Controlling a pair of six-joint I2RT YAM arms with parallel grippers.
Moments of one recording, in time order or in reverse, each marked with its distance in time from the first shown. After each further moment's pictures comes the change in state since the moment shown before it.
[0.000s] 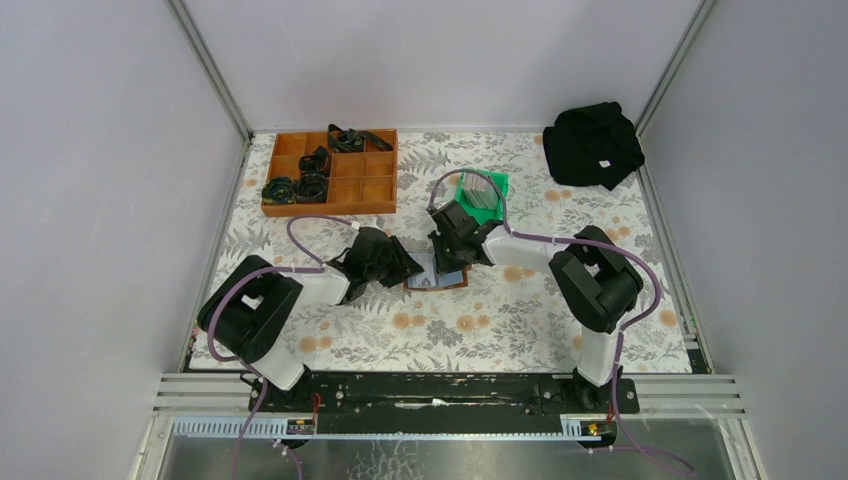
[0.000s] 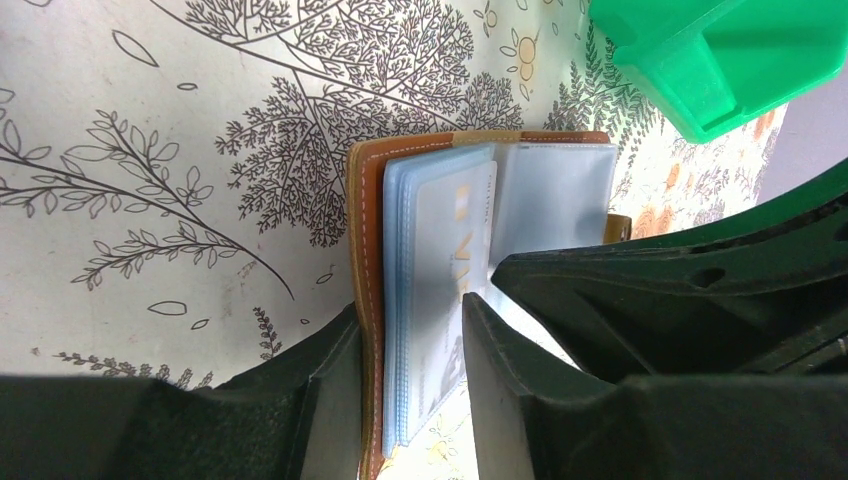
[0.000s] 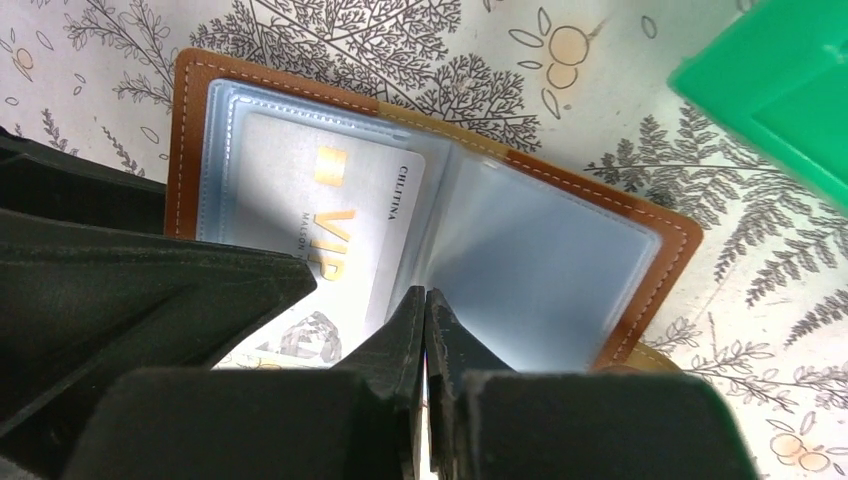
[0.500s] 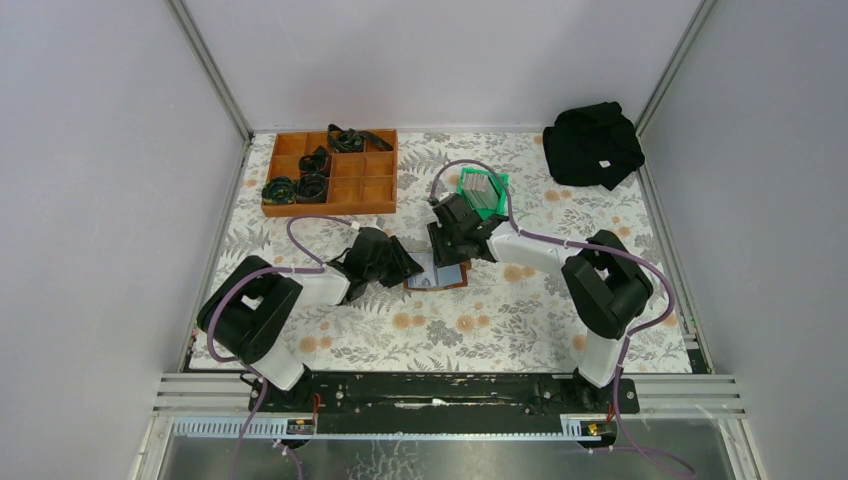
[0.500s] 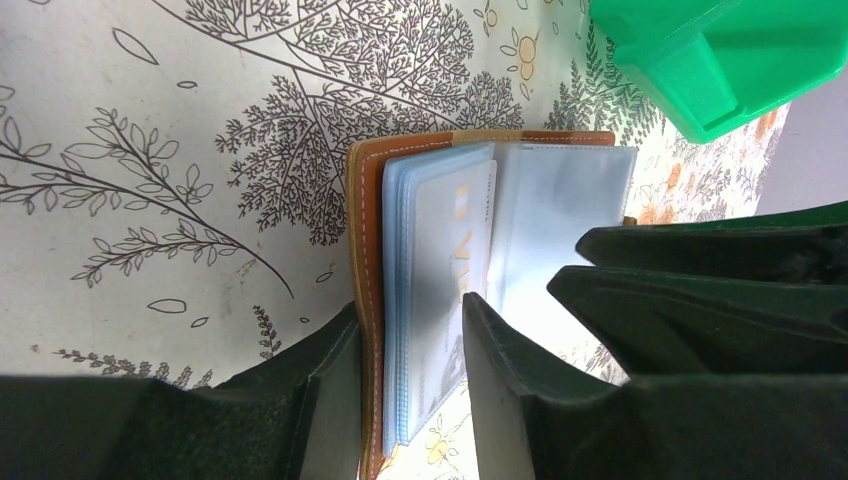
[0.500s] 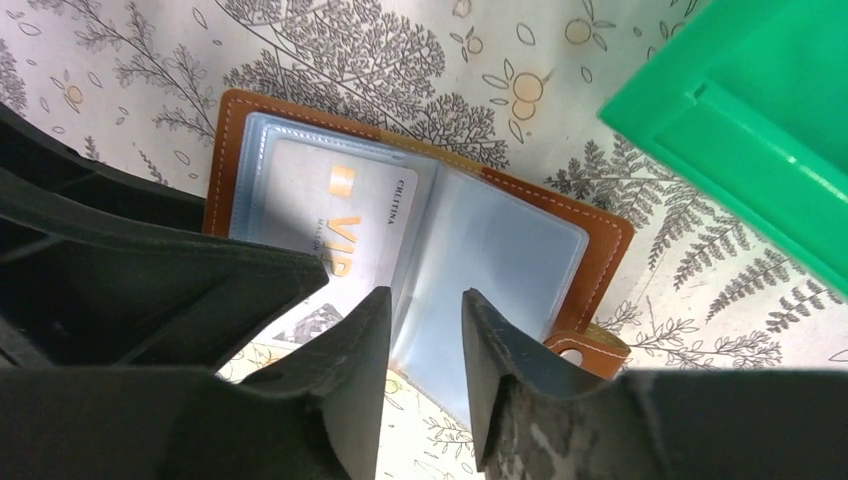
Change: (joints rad) left arm 0.000 -0.004 0.000 -0.005 -0.008 0.000; right arm -0.001 -0.062 0.021 -0.040 0.065 -0.024
